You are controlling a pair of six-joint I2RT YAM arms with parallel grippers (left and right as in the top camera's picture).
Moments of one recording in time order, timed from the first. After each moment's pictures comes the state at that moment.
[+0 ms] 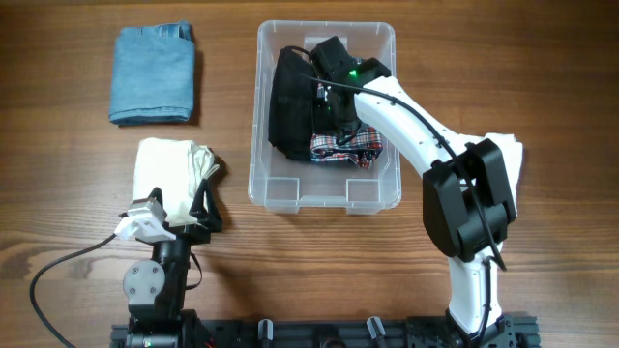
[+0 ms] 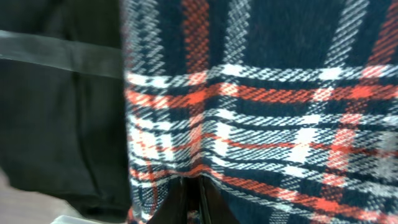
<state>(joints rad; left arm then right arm) 0.01 0.03 0.01 -0.07 0.03 -0.41 0.51 2.15 1.76 -0.93 -0.04 0.43</state>
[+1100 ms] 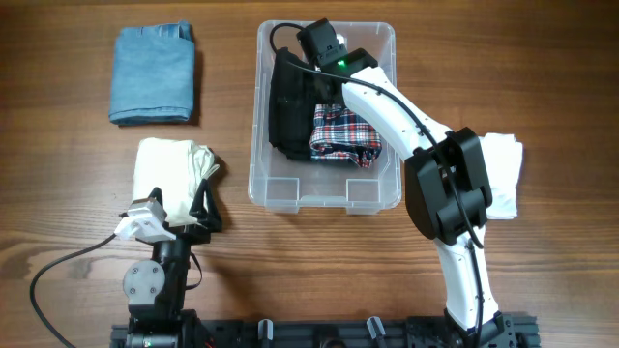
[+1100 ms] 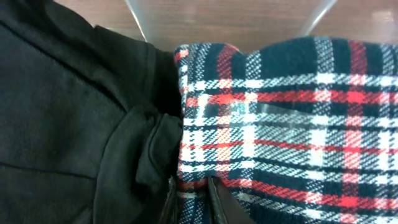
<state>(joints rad) 0.01 0.03 0.01 -0.07 0.03 -0.41 0.51 2.30 1.93 -0.74 0.15 0.39</state>
